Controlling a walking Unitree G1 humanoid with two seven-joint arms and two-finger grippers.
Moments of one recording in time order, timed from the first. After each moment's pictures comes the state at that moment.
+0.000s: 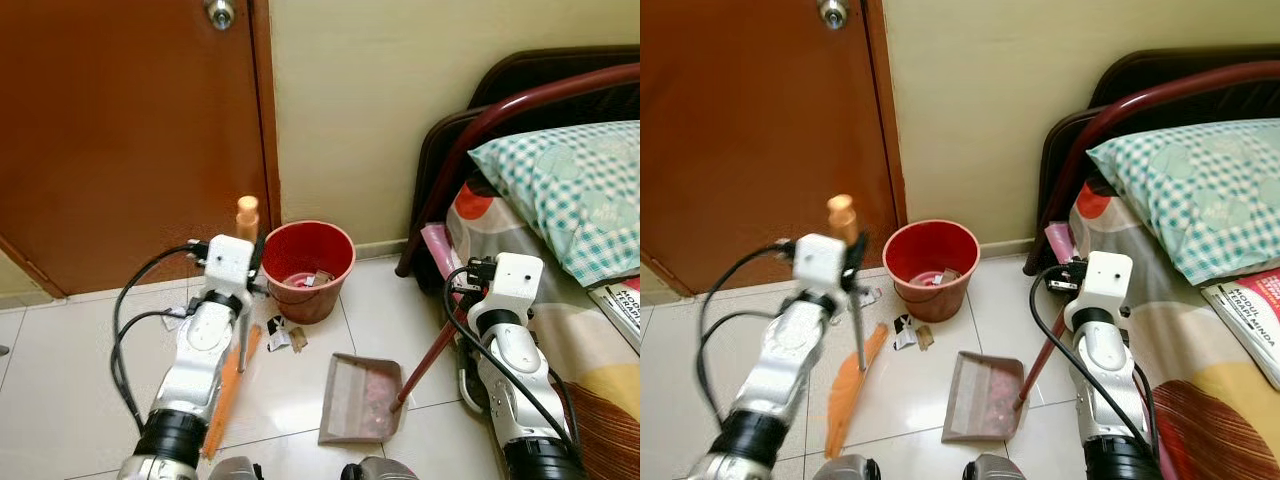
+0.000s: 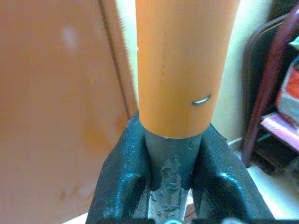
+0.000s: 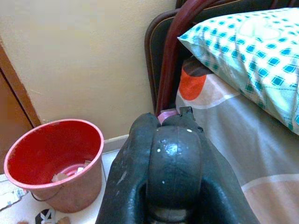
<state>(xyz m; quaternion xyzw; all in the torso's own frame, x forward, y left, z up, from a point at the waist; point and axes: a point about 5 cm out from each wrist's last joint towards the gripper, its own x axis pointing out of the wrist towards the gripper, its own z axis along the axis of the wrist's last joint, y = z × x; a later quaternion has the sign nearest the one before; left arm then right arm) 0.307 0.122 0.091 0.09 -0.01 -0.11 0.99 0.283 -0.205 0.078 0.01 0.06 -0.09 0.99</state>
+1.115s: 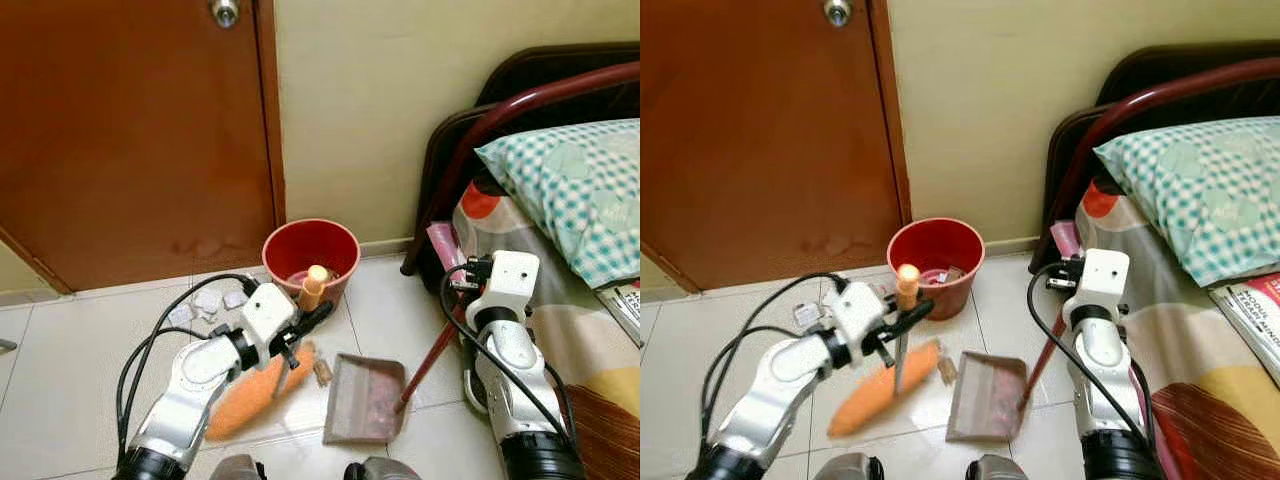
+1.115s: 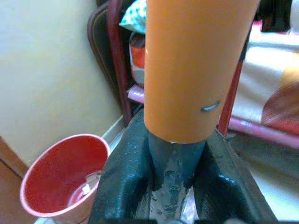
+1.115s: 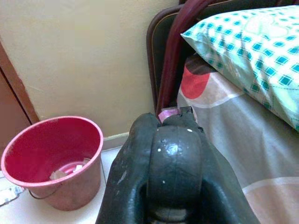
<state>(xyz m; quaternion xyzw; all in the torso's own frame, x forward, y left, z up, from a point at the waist) 0.252 0.102 0.078 0.08 0.03 -0.43 0.90 0.288 -0.204 0.076 0.00 0.07 -0.09 0.99</state>
